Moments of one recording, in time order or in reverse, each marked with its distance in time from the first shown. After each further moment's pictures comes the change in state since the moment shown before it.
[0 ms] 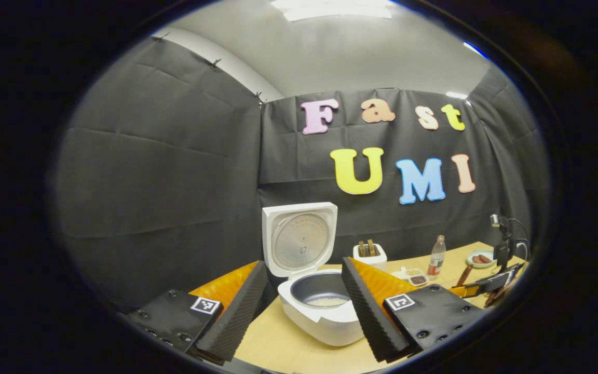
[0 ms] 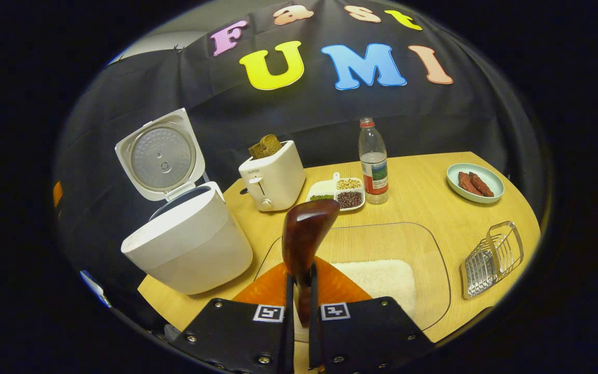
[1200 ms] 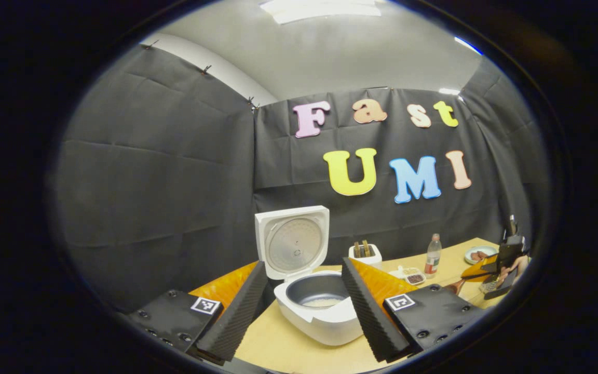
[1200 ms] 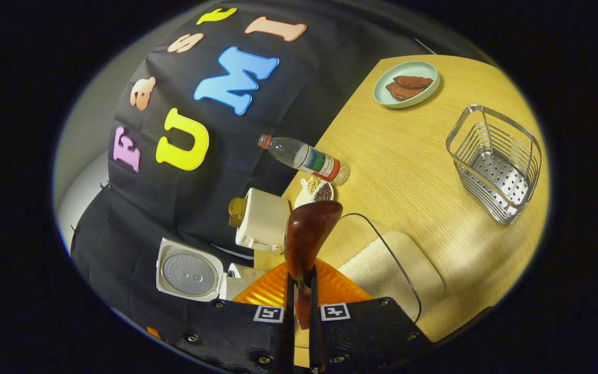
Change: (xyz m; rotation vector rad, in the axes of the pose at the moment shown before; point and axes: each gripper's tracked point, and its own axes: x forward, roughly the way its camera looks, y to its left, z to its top) left arm -0.009 -0.019 0.013 0.043 -0.020 -0.020; right arm -0.014 -0.070 0.044 0.837 -0.051 0.128
